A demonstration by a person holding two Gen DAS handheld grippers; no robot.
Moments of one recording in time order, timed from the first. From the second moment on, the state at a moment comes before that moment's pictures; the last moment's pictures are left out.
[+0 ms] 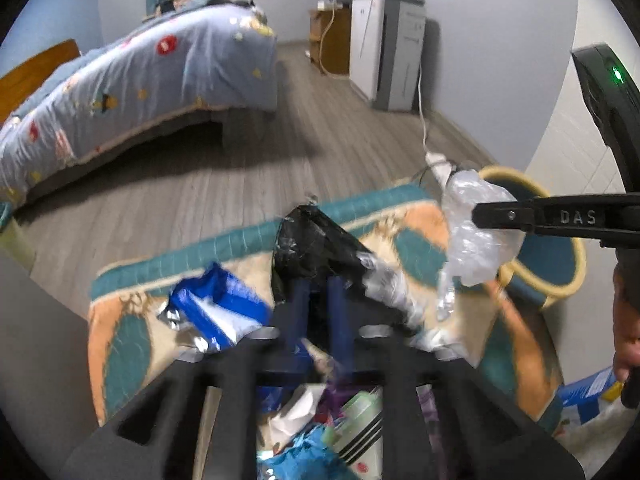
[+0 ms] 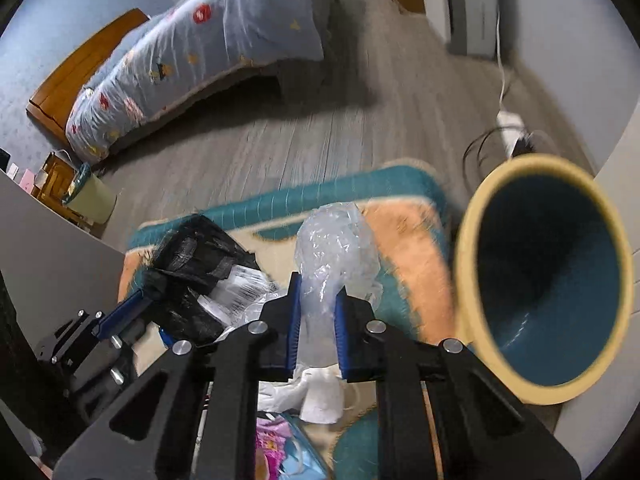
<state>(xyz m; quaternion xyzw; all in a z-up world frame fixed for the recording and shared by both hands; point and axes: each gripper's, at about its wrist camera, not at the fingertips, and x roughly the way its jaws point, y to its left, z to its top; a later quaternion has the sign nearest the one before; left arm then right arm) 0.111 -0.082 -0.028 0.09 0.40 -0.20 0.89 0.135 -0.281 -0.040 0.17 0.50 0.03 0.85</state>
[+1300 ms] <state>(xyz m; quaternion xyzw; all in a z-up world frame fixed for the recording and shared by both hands) 0.092 -0.246 -0.015 0.05 0.37 -0.36 0.86 0.095 -0.477 -0.029 0.14 0.48 -0.17 0.85</state>
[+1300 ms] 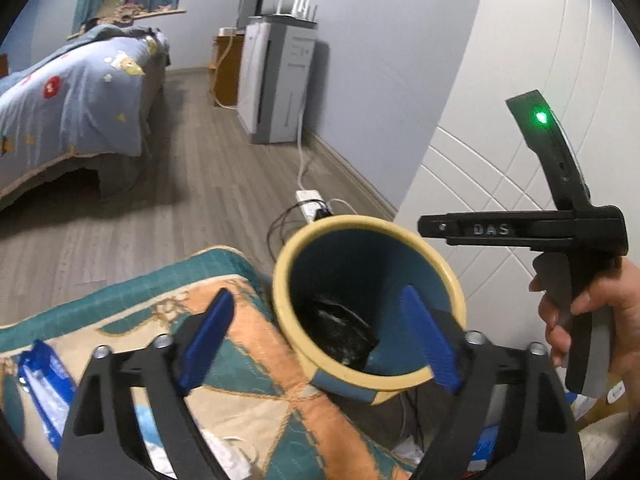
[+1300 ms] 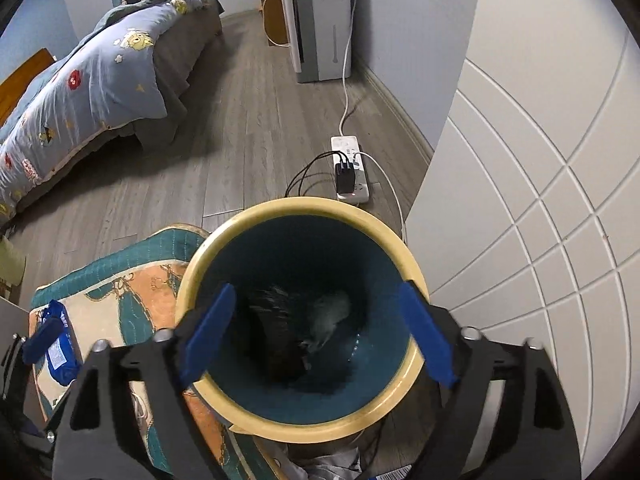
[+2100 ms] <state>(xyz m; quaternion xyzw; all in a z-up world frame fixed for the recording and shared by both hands) 0.097 -0.027 0.039 0.04 0.37 -0.12 0.92 0.123 -0.318 0.002 0.08 0.45 -0.02 0.89</state>
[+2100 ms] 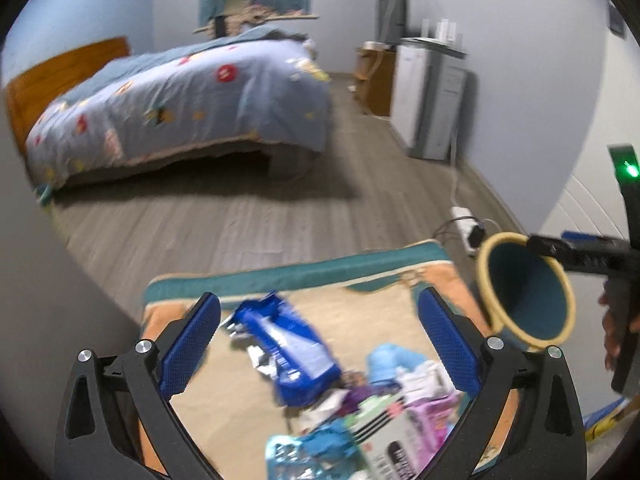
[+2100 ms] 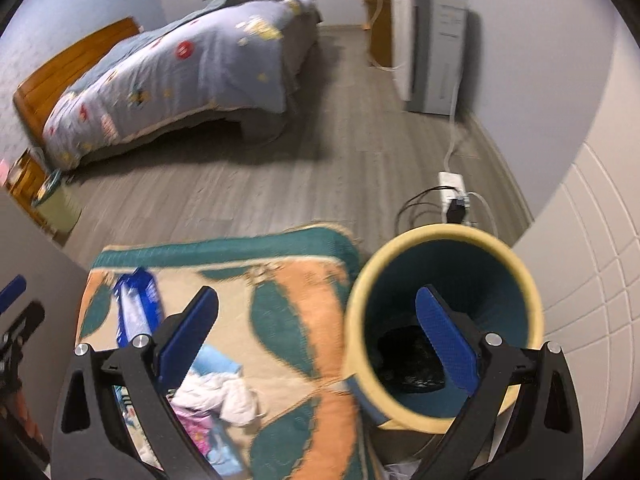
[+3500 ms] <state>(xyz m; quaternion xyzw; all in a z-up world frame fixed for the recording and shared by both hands) 0.116 0.031 -0.035 0.03 0.46 -0.07 0.89 0.082 -0.193 -0.053 0.07 0.54 0.06 0.84</state>
